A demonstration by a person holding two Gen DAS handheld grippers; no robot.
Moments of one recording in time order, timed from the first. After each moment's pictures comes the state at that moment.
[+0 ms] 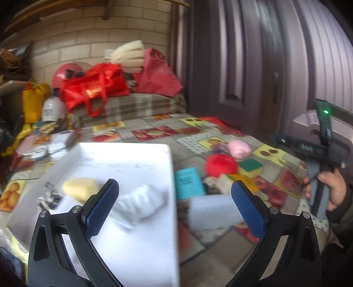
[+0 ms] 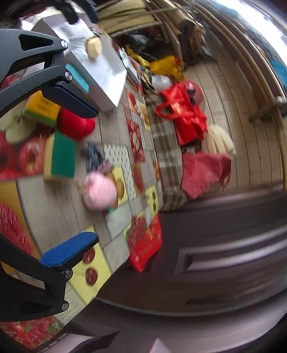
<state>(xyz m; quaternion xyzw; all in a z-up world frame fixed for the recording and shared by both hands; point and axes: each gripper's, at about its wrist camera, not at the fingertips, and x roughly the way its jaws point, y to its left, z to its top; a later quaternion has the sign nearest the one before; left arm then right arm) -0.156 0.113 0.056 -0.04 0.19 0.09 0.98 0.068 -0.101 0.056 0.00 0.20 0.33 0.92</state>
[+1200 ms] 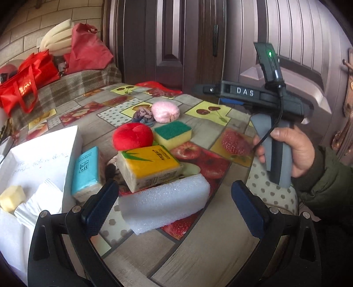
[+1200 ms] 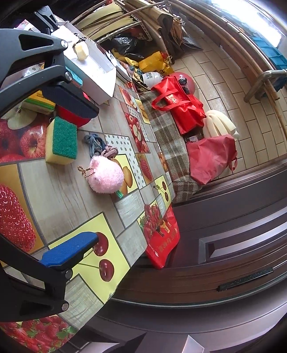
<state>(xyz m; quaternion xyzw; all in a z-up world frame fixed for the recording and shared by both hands) -0.108 0.031 0.046 0.00 0.30 -0.07 0.95 0.086 -0.121 0.051 0.05 0.24 0.34 0.91</state>
